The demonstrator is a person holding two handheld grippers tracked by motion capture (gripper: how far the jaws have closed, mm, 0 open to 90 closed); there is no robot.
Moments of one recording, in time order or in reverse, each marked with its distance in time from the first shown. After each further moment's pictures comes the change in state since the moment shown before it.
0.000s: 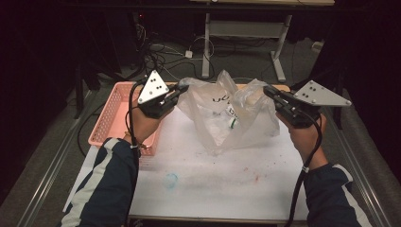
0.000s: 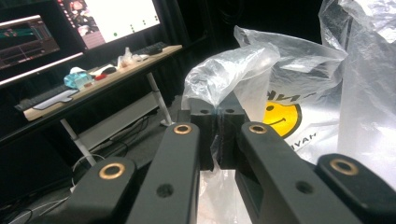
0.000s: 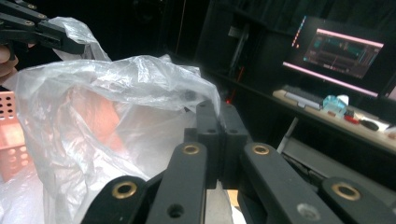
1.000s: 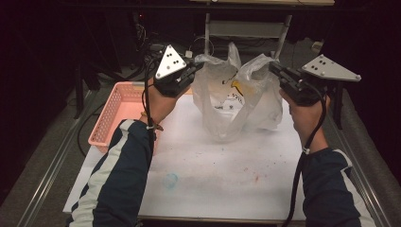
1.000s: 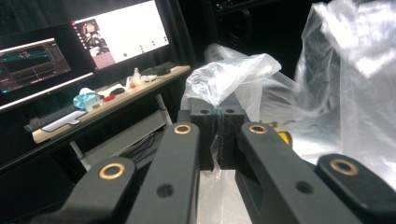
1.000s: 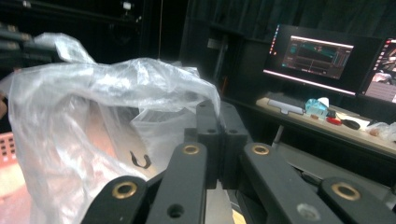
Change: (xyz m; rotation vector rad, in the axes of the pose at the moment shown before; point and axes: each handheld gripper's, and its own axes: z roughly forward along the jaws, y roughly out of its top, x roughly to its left) left arm 0.001 0.054 0.031 -0.068 0.035 -0.004; right arm -0.028 0.036 0.013 -0.057 -0.074 0.085
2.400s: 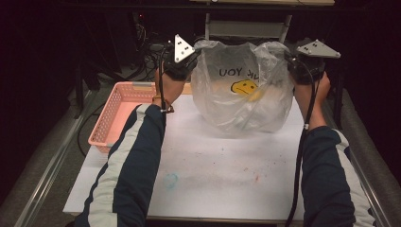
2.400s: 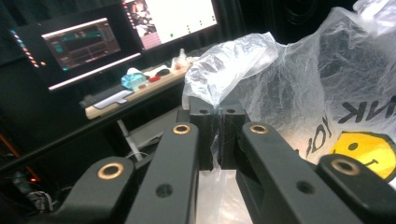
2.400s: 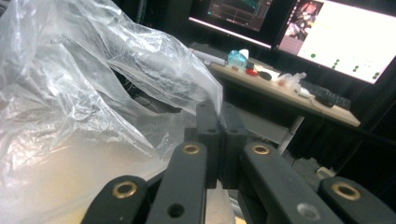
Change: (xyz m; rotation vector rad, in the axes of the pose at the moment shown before) left arm 0.040 -0.018 0.063 0.066 0.210 -0.007; right arm -0.071 -0.027 0.060 0.215 -0.314 -0.078
